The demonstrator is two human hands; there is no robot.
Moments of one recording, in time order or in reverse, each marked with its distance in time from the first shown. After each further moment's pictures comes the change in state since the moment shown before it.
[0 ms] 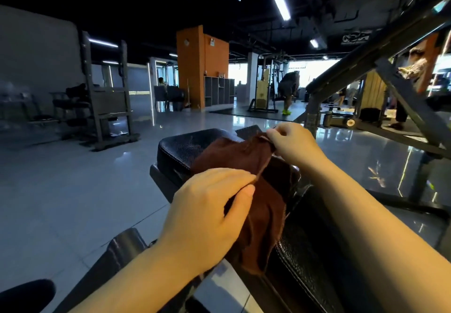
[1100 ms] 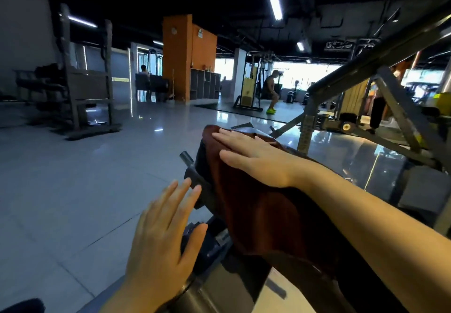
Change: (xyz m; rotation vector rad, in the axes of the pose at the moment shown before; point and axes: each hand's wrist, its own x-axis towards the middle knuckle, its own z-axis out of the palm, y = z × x) left_hand -0.086 -0.172 -0.004 0.198 0.083 -0.108; right_hand -0.008 -0.094 0.093 -0.353 -0.597 -0.318
